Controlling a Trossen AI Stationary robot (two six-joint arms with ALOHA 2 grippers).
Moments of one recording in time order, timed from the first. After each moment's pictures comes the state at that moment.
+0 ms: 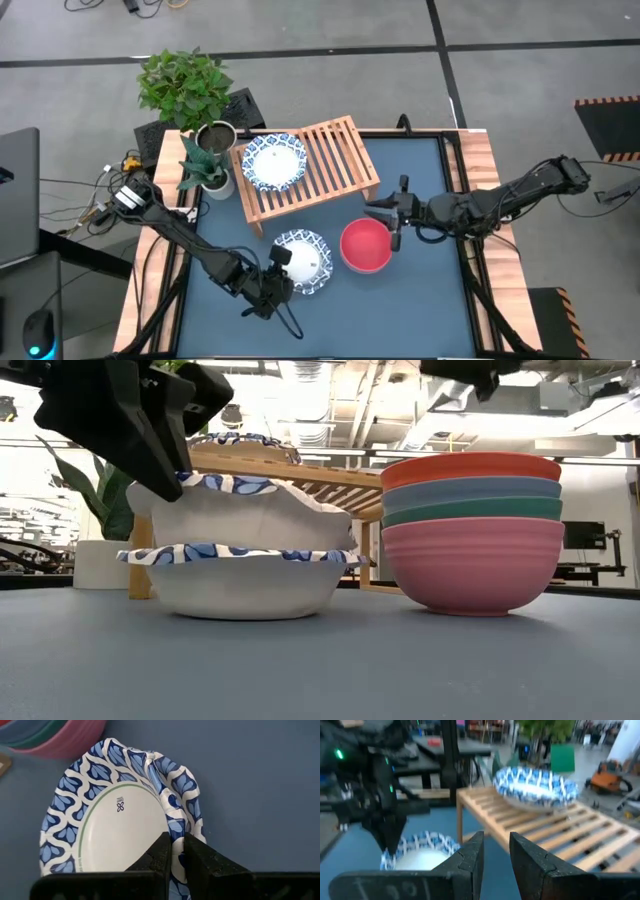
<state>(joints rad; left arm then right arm) -0.58 1.67 1.08 -0.42 -0.40 -0.07 0.29 0.98 0.66 0.18 0.52 0.02</state>
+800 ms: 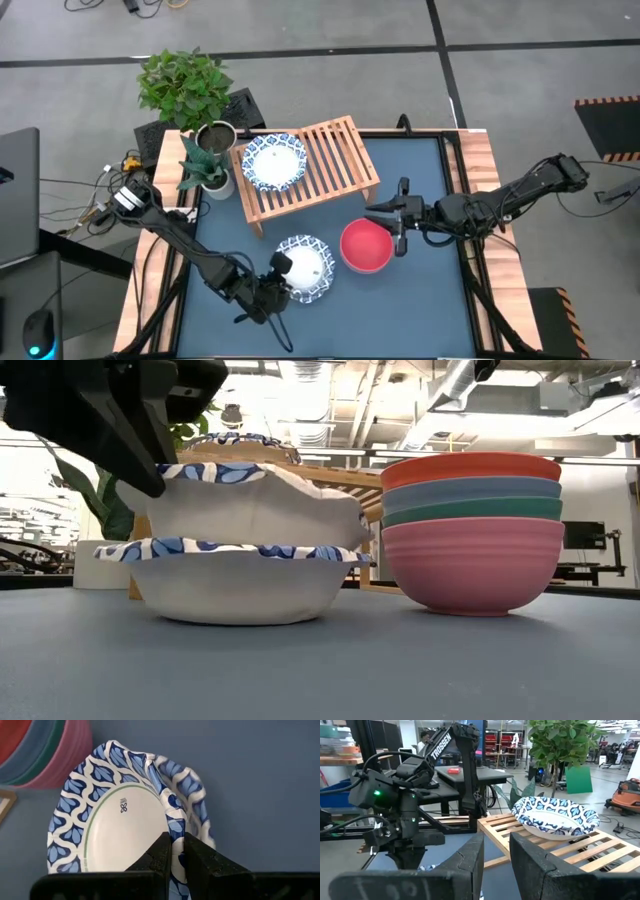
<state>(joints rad) -0.63 1.67 1.05 -0.33 -0.43 0.07 0.35 0.98 0.66 0.33 0.49 0.00</state>
